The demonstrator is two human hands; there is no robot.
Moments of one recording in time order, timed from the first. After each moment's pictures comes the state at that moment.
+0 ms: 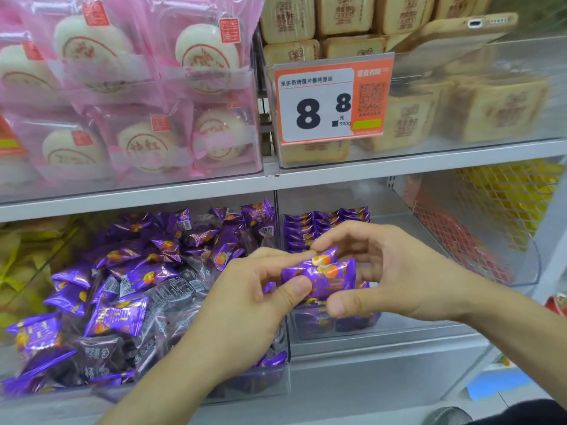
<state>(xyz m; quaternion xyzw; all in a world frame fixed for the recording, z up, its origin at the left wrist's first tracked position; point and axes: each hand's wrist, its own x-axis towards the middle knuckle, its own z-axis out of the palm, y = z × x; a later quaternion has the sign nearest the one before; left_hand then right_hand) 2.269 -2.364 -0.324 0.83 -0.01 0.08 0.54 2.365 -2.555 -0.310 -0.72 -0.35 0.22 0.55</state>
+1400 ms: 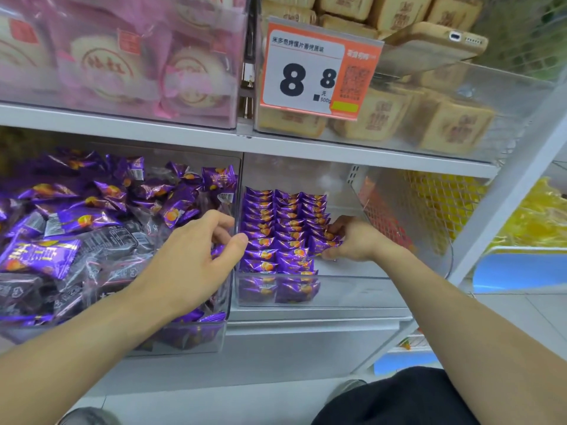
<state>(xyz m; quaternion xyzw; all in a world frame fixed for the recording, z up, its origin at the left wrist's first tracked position) 2.291 -2.350 -0.366 0.92 0.07 0.18 0.35 2.505 -2.594 -0.395 -0.96 -0.22 0.10 0.15</state>
